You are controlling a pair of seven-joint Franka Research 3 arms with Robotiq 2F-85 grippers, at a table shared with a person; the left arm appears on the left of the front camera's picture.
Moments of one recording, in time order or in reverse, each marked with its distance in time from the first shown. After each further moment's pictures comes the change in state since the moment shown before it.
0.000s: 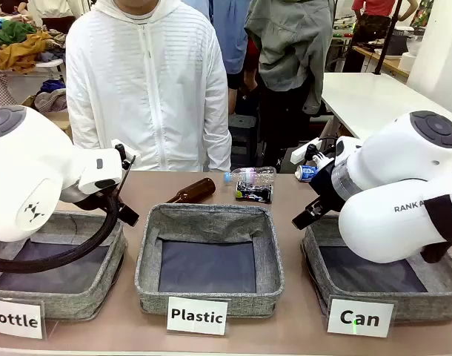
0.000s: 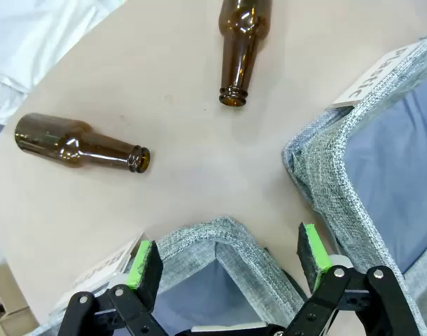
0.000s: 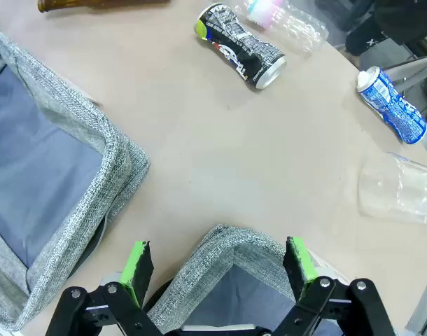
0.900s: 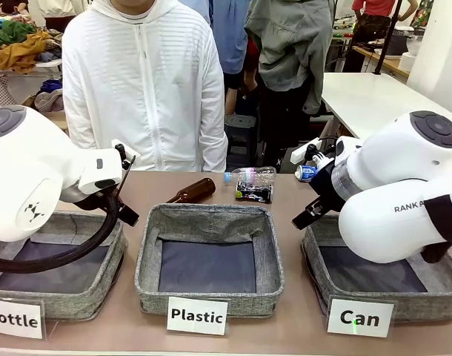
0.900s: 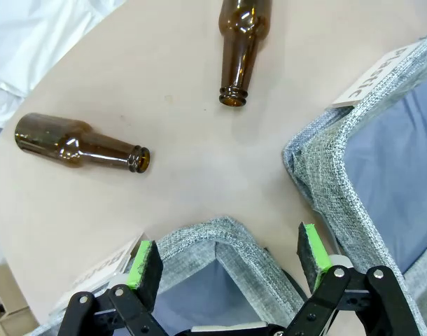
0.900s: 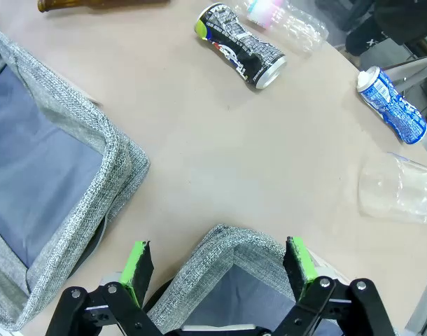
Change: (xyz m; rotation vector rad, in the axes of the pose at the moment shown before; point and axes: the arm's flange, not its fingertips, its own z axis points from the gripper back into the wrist) left arm 0.000 0.000 0.000 0.000 0.000 0.000; right arm 0.000 0.000 0.000 0.000 0.000 0.000
